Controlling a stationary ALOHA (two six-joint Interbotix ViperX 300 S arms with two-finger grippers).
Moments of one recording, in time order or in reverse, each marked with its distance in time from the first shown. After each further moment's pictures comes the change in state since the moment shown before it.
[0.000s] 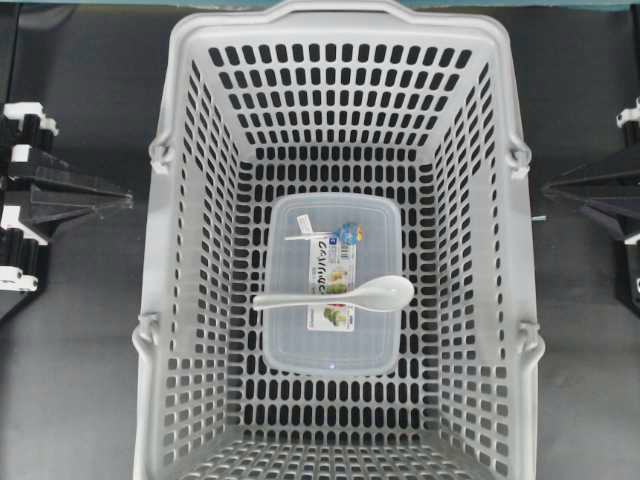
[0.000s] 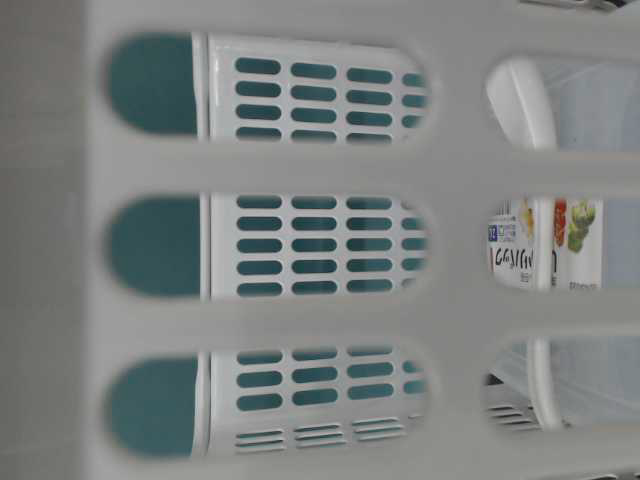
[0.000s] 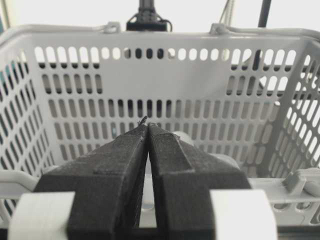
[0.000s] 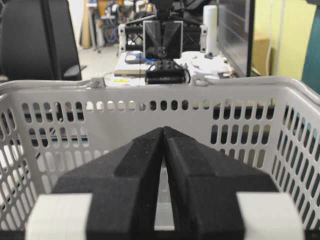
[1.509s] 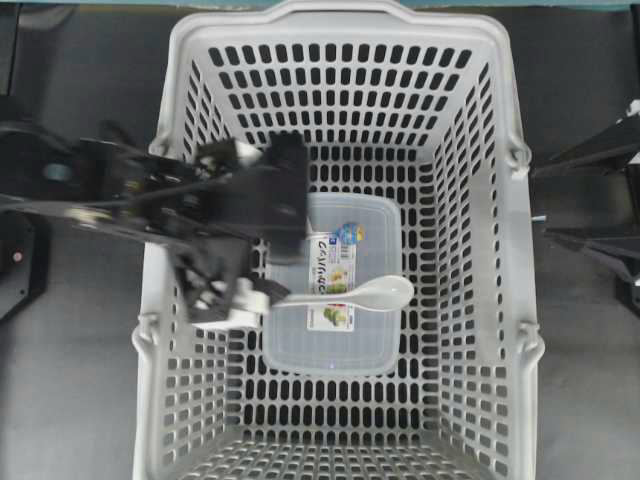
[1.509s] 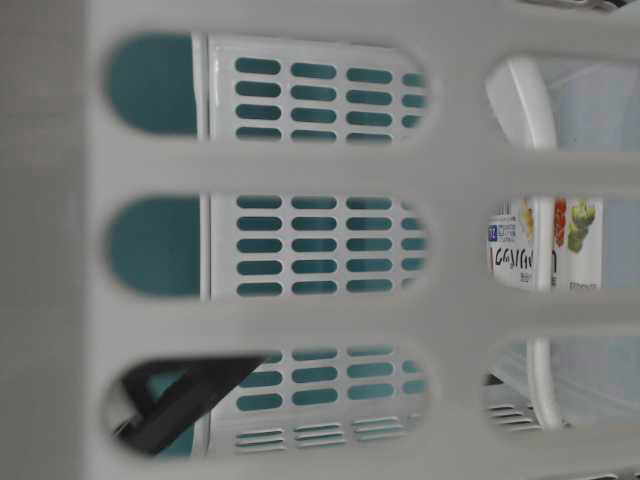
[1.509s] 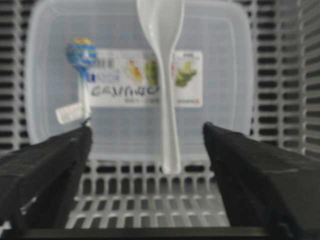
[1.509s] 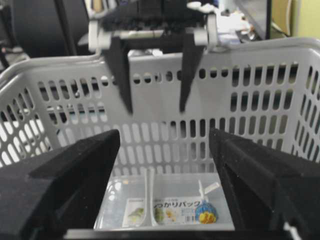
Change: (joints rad) left arm -0.087 0.856 -0.942 0.037 1.149 -0.112; right arm 0.031 -0.006 -0.063 0.006 0.183 0.069
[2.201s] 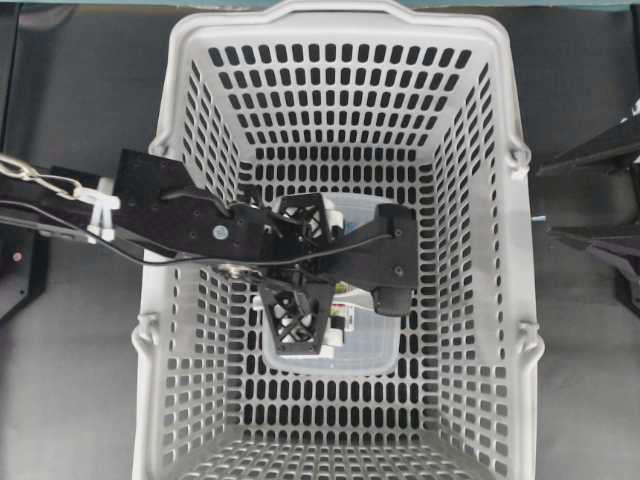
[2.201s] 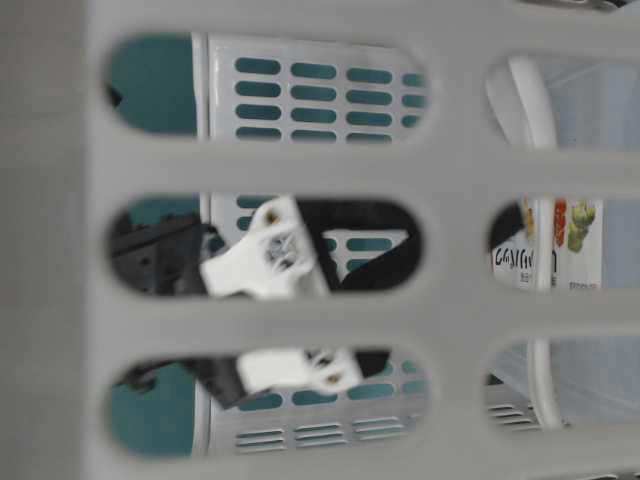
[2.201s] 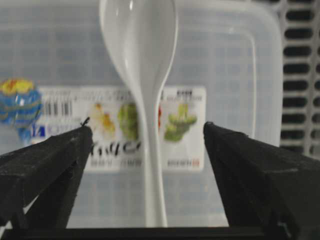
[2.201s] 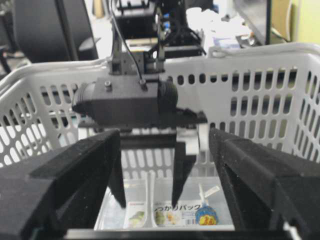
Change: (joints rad) left arm -0.025 0.299 -0.120 0.002 -0.051 -0.009; right arm 0.000 -0.014 0.005 0.002 0.000 0.000
